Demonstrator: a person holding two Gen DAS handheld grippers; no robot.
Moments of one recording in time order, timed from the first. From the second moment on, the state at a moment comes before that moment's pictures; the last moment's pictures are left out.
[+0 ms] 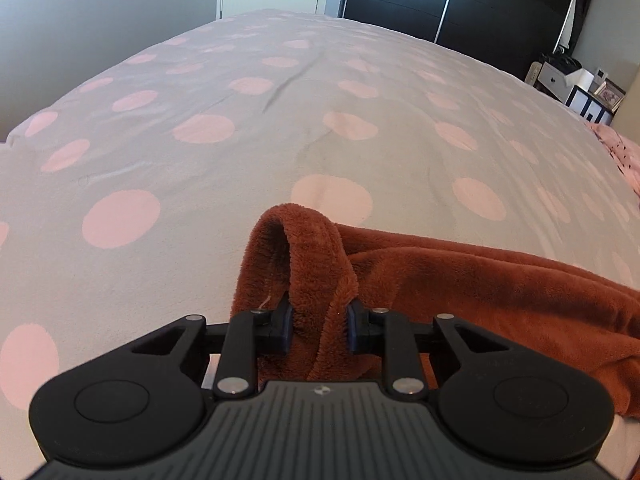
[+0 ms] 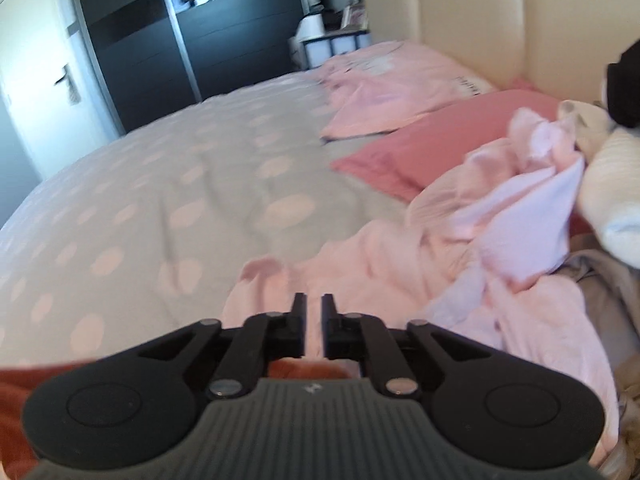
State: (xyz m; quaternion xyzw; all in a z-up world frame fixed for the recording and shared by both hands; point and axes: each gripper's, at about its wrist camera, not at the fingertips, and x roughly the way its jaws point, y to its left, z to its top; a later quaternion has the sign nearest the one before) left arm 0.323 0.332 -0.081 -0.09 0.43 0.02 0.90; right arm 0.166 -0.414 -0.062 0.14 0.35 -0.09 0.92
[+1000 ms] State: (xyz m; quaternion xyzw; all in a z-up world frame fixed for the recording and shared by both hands) left arm 0.259 0.358 0.025 -0.05 0.39 0.04 0.92; right arm 0.144 -0.413 -0.052 0.14 0.32 -0.14 0.93
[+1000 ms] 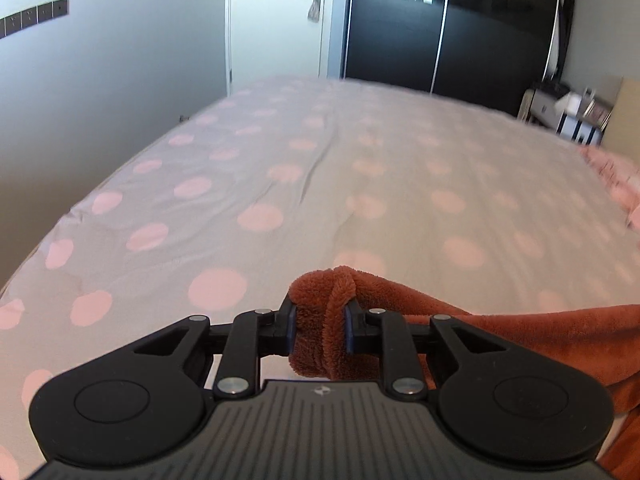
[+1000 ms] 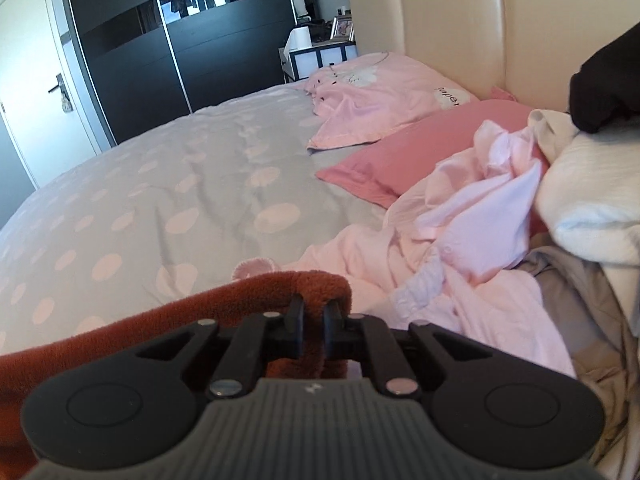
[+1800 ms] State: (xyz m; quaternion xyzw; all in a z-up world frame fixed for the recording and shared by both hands) left arm 0.194 0.259 -0.040 0.20 0.39 -0.15 0.89; right arm 0.068 -0.187 -0.044 -0.05 0.34 0.20 0.92
